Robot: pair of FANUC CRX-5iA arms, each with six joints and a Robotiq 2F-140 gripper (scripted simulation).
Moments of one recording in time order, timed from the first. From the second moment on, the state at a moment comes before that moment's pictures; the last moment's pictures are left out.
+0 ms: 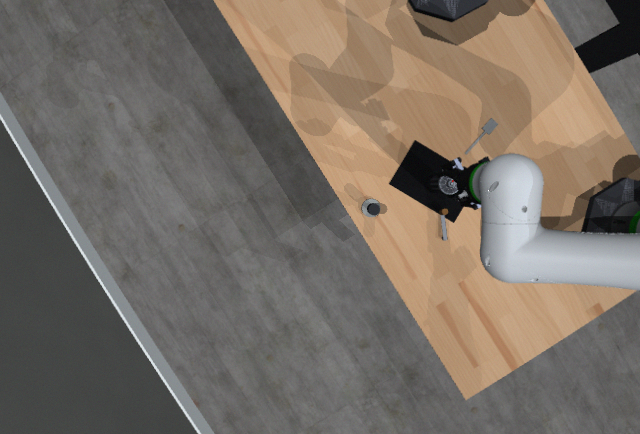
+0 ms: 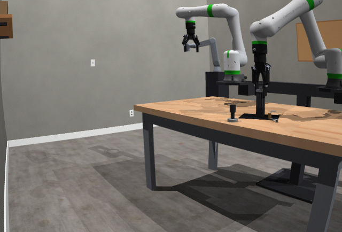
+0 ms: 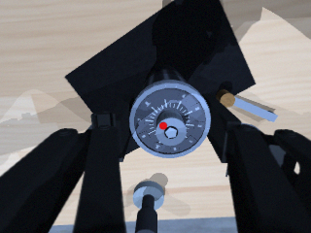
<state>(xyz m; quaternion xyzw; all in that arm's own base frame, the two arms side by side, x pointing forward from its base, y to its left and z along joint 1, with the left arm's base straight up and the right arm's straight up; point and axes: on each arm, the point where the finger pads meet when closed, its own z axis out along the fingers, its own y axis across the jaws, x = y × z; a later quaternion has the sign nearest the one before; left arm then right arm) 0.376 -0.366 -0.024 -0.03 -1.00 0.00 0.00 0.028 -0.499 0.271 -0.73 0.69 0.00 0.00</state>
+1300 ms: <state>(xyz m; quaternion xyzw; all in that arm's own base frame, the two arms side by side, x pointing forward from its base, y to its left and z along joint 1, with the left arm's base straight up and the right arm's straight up) 0.376 -0.366 -0.024 0.27 -0.96 0.00 0.00 0.028 -0.499 0.271 -0.73 0.69 0.00 0.00</state>
